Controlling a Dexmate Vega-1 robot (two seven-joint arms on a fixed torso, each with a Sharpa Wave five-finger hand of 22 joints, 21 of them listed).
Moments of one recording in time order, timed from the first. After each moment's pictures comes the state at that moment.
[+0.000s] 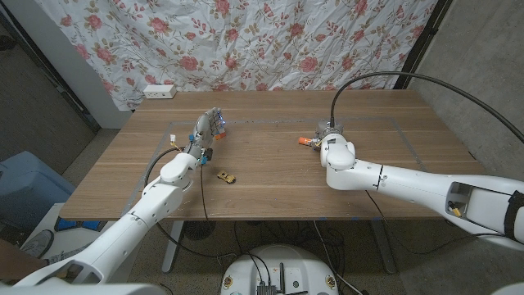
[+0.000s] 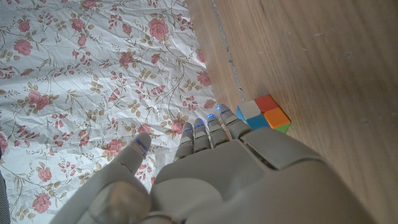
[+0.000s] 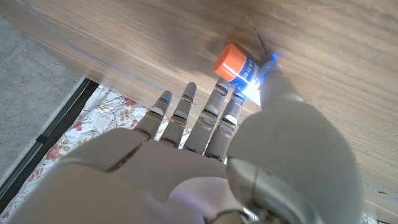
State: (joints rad) left arm 0.94 0.56 0.36 -1.49 -0.60 -0.20 0.13; left_hand 0.02 0.08 0.70 0.13 0.20 0.10 0.07 0.18 0.17 0.09 0.01 0.20 0.17 0.10 0.02 0.18 0.16 0.11 0.04 0.20 0.17; right arm -0.32 -0.65 -1.31 -1.73 -0.52 -1.13 0.09; right_hand 1.01 -0.04 0.35 -0.16 0.20 0.94 -0.20 0.43 0.19 1.01 -0.21 0.27 0.20 0.41 -0.04 0.43 0.23 0.28 0.05 0.19 0.16
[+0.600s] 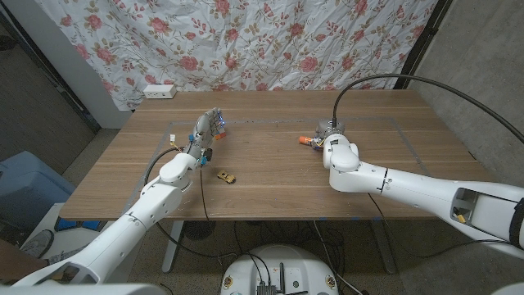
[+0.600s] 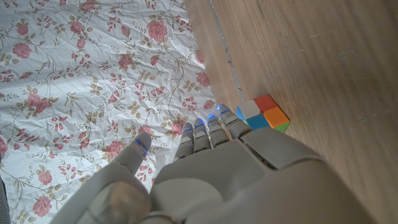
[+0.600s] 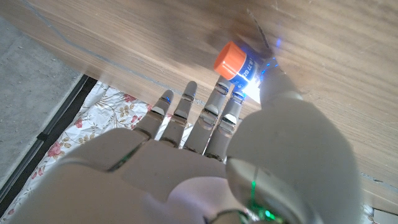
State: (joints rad) left arm 0.95 0.57 0.36 -1.52 -0.60 -0.19 0.13; left_hand 0.02 0.08 0.71 0.13 0.20 0.10 0.07 0.18 0.17 0.09 0.01 0.20 0.17 0.10 0.02 0.18 0.16 0.11 0.04 0.20 0.17; right arm -0.34 -0.66 -1.28 -1.75 -0.56 -1.10 0.07; right_hand 1.02 -0.03 0.35 -0.15 0.19 0.96 -0.18 0.43 0.19 1.03 -0.21 0.25 0.20 0.43 -0.04 0.44 0.23 0.31 0.03 0.19 0.16
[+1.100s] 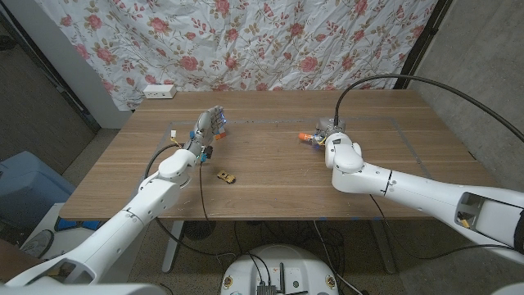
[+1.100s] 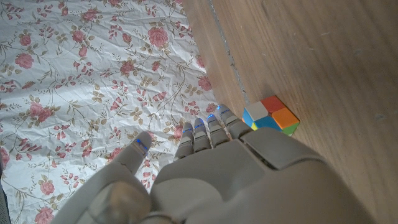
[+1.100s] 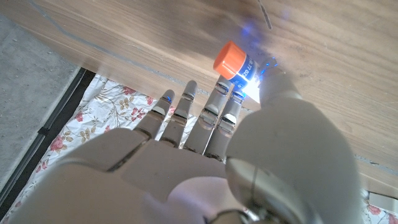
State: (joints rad) left arm 0.93 0.61 0.37 -1.56 -0.59 -0.13 0.13; left_hand 0.03 0.08 0.72 0.09 0.20 0.10 0.06 0.18 0.17 0.09 0.01 0.20 0.17 0.10 0.02 0.18 0.16 0.11 0.04 0.19 0.17; right arm -0.41 -0.68 -1.20 -1.80 -0.59 -1.07 0.06; right_hand 1.03 -0.02 0.35 -0.15 0.19 0.96 -0.18 0.43 0.19 1.05 -0.22 0.24 0.20 0.43 -0.04 0.44 0.23 0.31 0.02 0.19 0.16
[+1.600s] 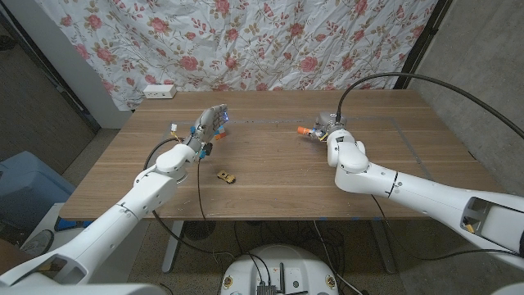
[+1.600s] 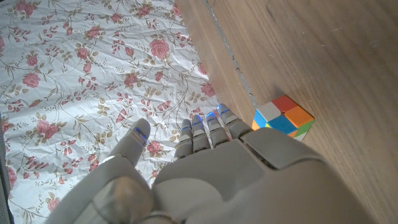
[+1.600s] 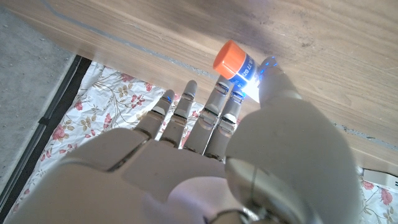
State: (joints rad) left arm 0.92 0.66 0.37 -1.62 -0.58 -0.07 0.12; left_hand 0.14 0.09 0.75 -0.10 0.18 0.17 0.05 0.19 0.17 0.16 -0.02 0.20 0.17 0.12 -0.01 0.18 0.16 0.15 0.02 0.19 0.17; right arm -0.47 -0.70 -1.11 -1.86 -0.63 -1.03 0.05; right_hand 1.03 -0.02 0.34 -0.16 0.19 0.96 -0.18 0.42 0.19 1.05 -0.22 0.24 0.20 0.43 -0.04 0.45 0.23 0.31 0.02 0.19 0.16
